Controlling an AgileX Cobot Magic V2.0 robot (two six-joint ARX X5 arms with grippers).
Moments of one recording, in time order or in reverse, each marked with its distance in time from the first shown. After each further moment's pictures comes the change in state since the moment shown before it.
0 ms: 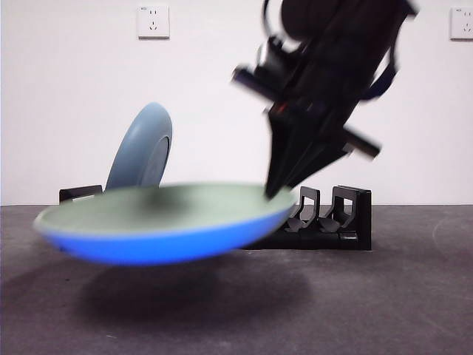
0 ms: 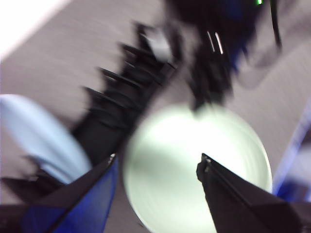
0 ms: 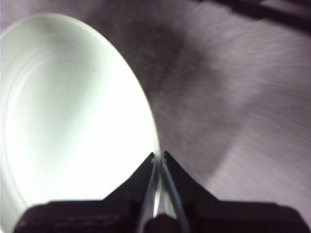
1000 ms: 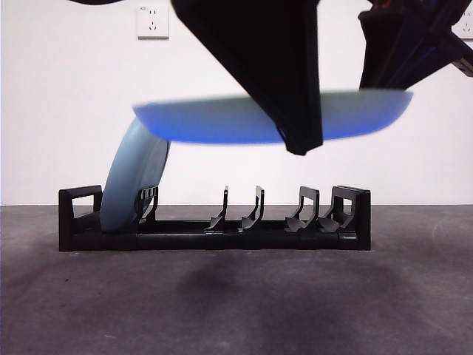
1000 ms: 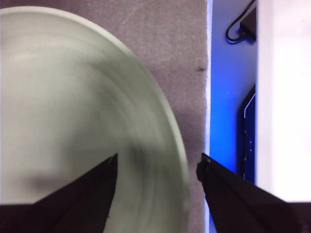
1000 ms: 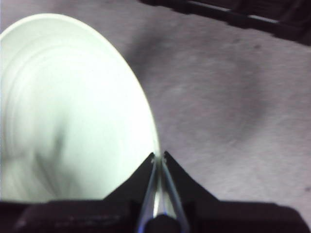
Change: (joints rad) left arm -0.505 0.466 0.000 0.120 -0.240 0.044; right arm -0.159 -0.291 0.000 -0.279 -0.063 -0.093
